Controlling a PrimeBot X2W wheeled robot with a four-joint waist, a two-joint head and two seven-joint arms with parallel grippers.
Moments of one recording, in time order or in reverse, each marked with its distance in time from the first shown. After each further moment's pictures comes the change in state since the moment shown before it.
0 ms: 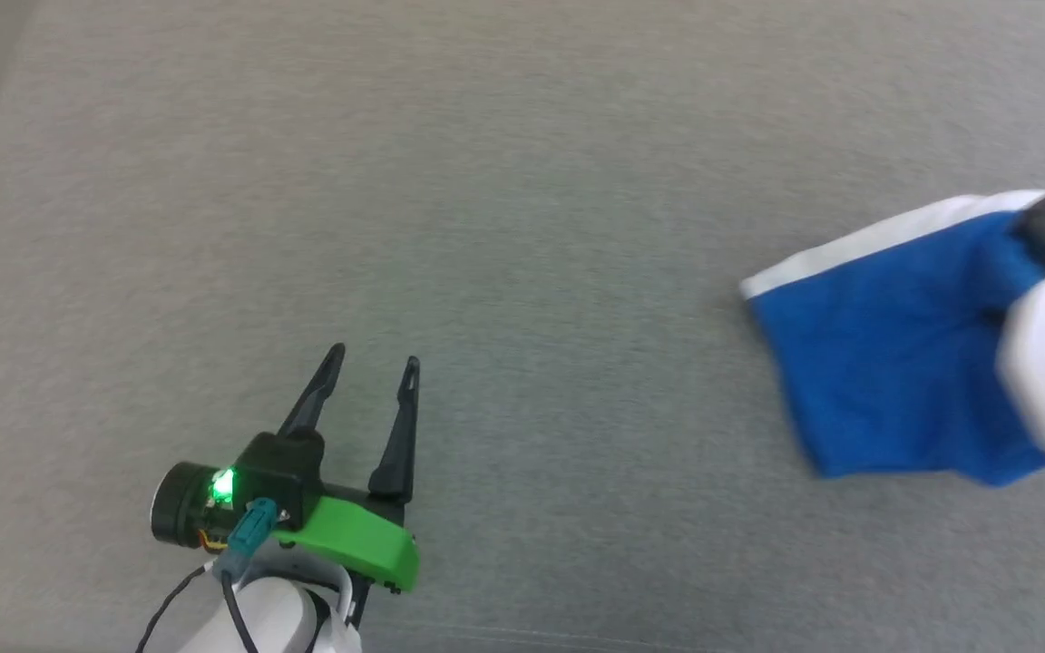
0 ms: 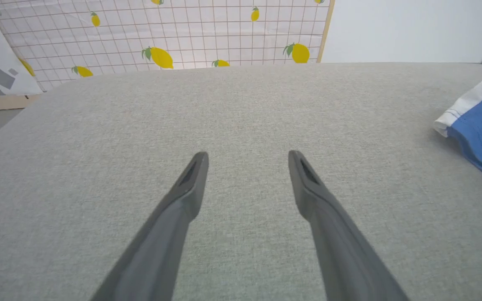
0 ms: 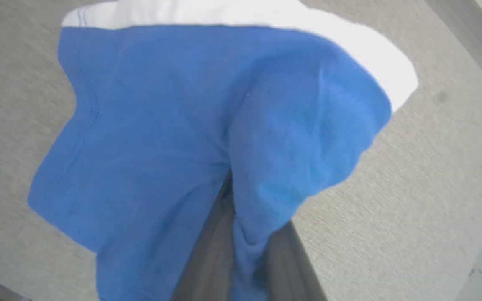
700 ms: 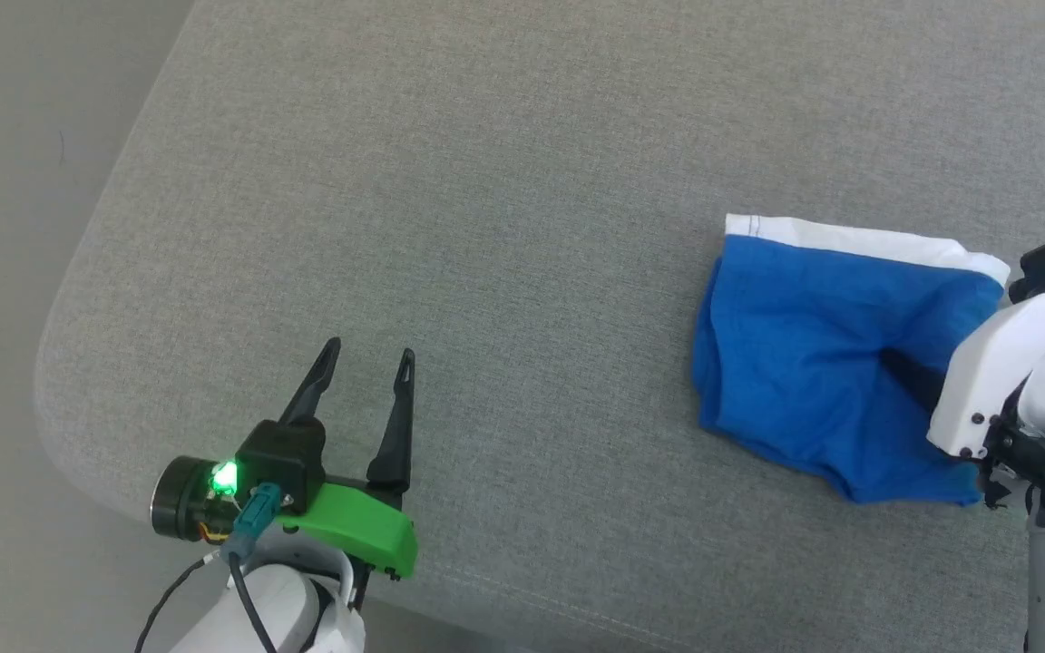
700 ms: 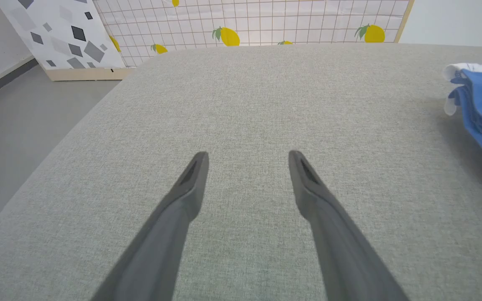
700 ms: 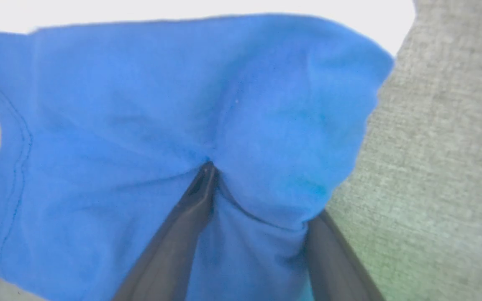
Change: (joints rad) left arm -0.029 -0.013 -0.004 0.046 -0.003 0.012 0.003; right arm 0.105 0.623 -0.517 0.135 -0.142 0.000 0.059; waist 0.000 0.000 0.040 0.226
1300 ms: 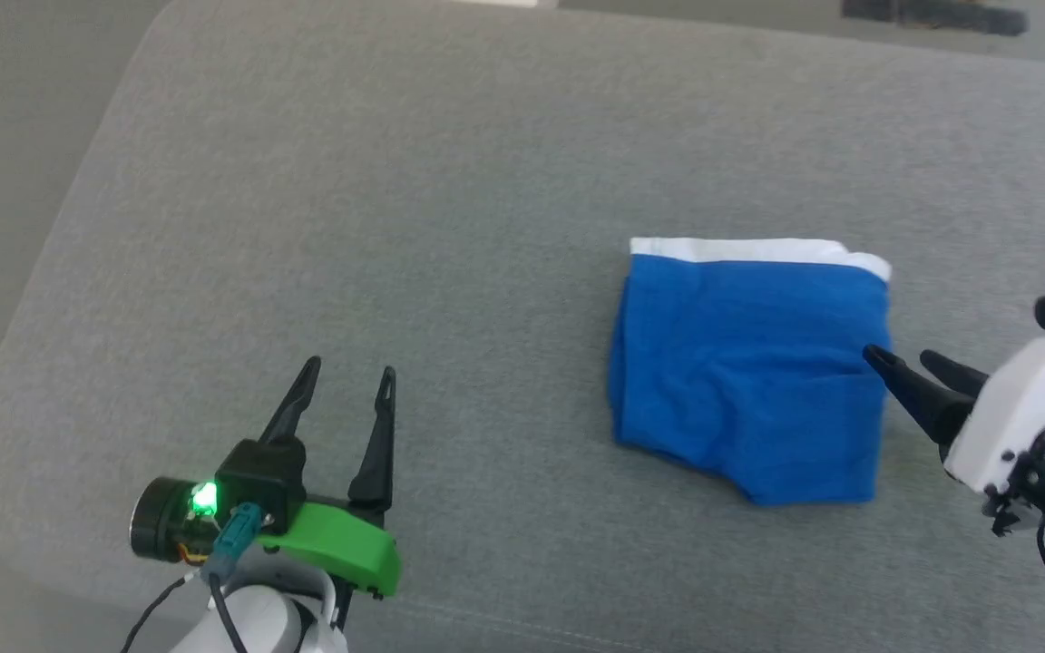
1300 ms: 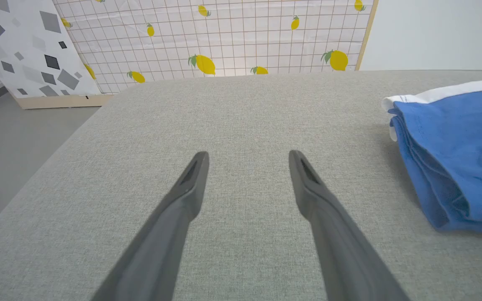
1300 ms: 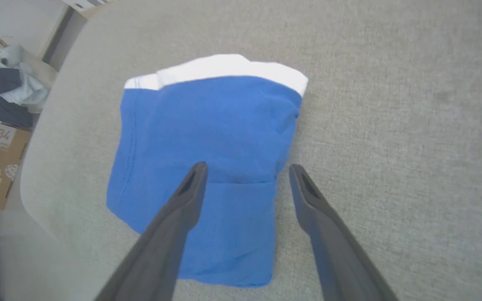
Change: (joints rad) left arm 0.048 0.044 0.005 -0.049 -0.011 0.026 0.010; right arm 0.120 -0.071 0.041 -0.181 0.232 0.000 -0.098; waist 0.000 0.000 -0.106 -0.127
